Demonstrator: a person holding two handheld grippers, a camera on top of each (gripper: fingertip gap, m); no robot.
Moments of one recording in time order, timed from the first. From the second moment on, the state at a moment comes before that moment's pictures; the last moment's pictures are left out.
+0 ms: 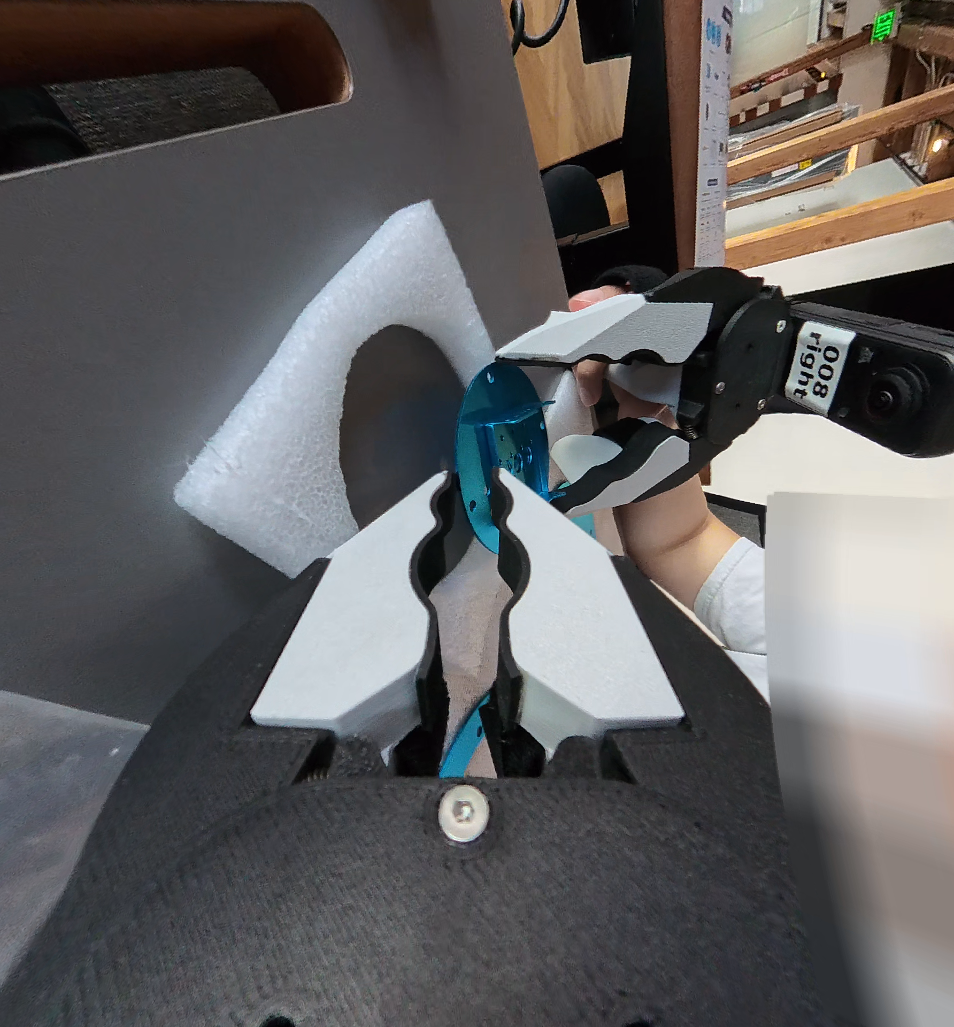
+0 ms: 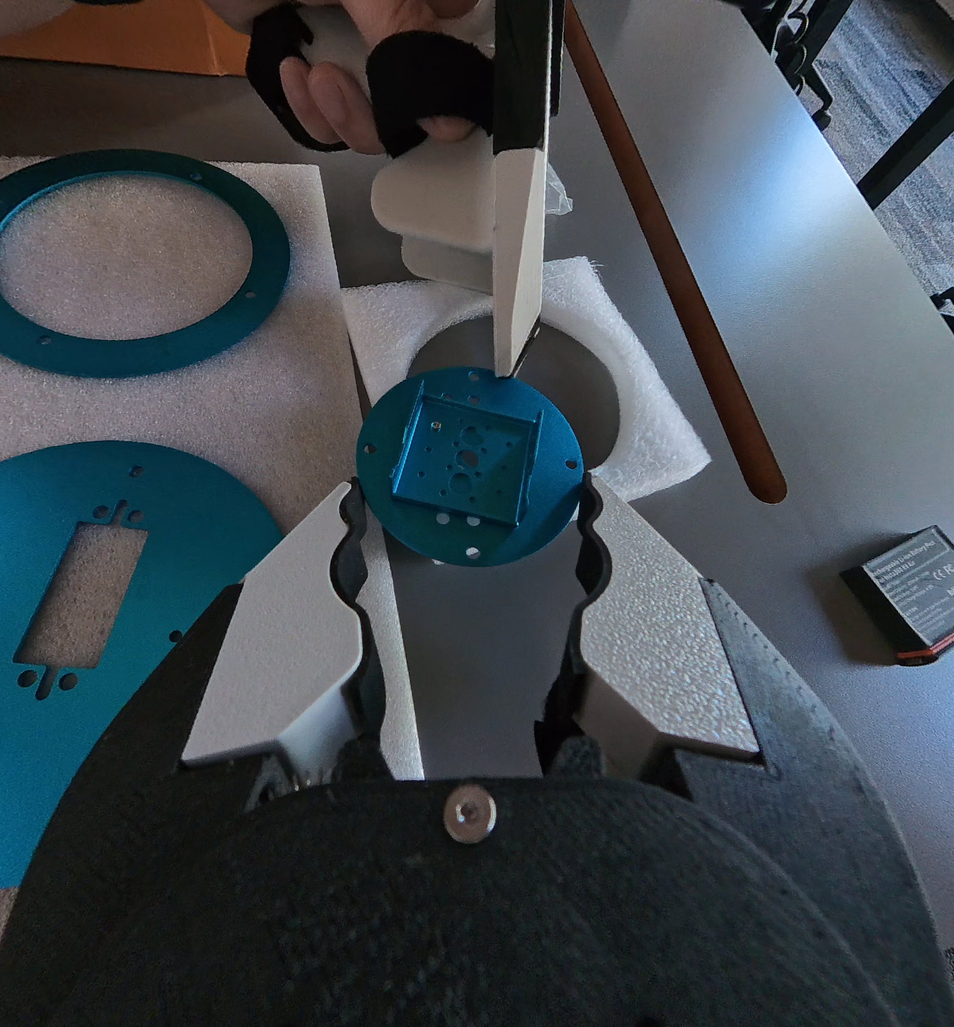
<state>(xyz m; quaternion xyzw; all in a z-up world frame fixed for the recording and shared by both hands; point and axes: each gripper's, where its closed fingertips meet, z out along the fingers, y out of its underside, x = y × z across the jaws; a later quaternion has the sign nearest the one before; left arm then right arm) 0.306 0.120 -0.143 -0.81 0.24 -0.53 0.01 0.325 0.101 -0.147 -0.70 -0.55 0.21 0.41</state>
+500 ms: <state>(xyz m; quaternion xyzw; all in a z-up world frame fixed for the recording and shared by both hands) 0.309 0.117 -0.128 -0.74 0.18 -0.65 -0.01 0.325 0.102 -0.141 -0.70 -0.54 0.22 0.42</state>
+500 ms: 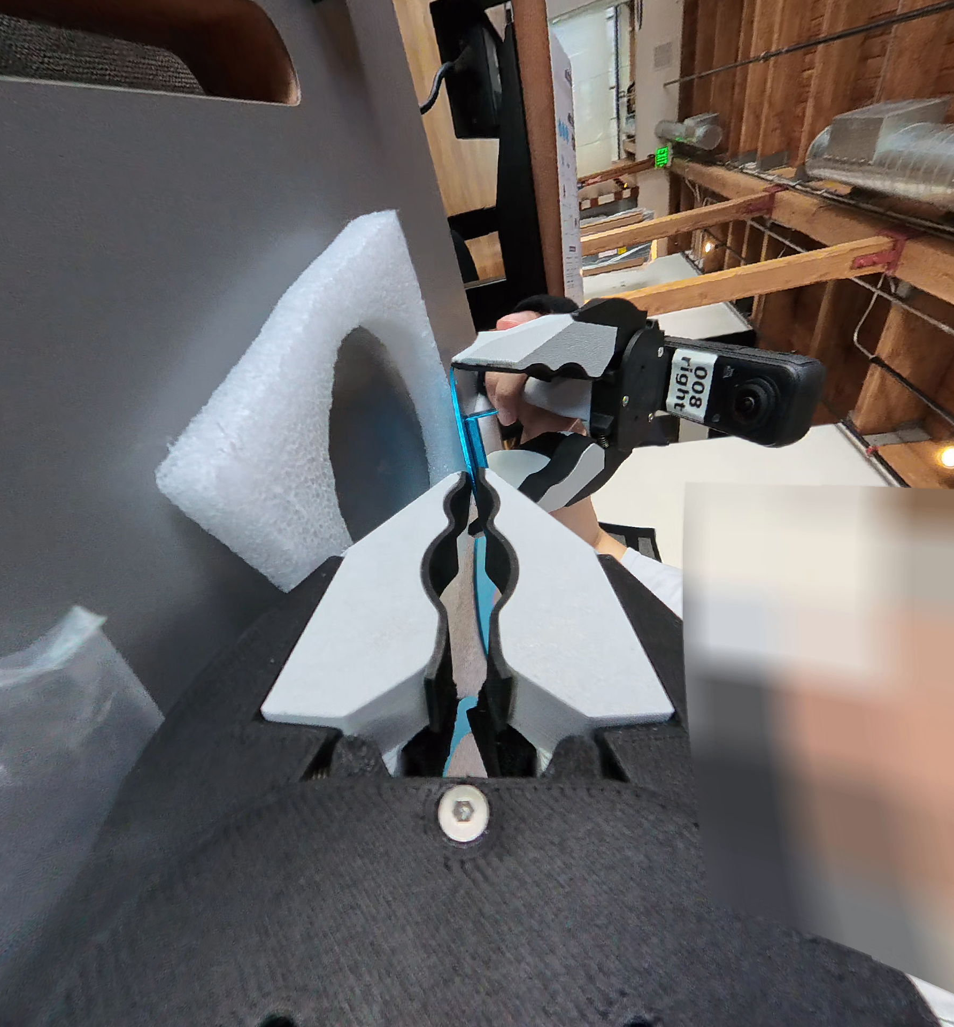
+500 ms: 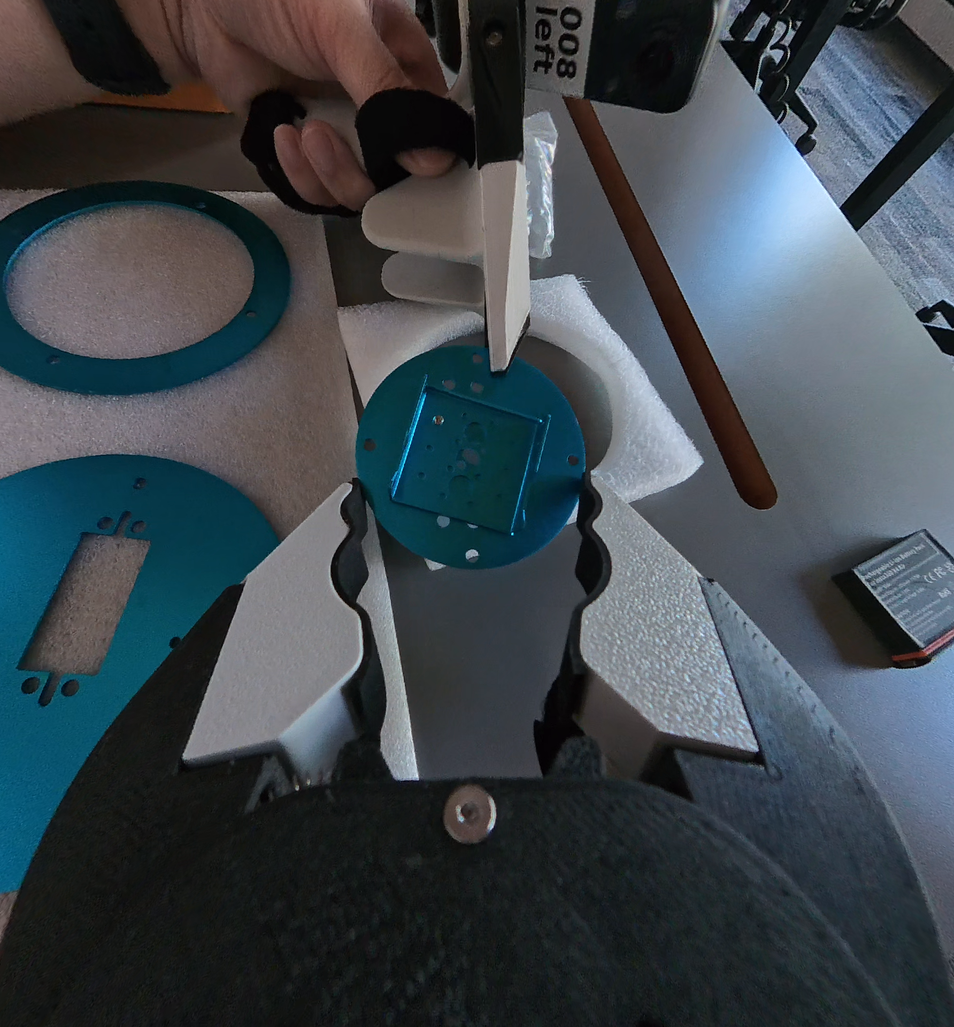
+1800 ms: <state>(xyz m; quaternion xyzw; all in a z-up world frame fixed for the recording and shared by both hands) 0.307 0.079 -0.063 -0.70 0.08 -0.71 0.03 0.360 0.047 -0.061 -0.72 -0.36 0.33 0.49</state>
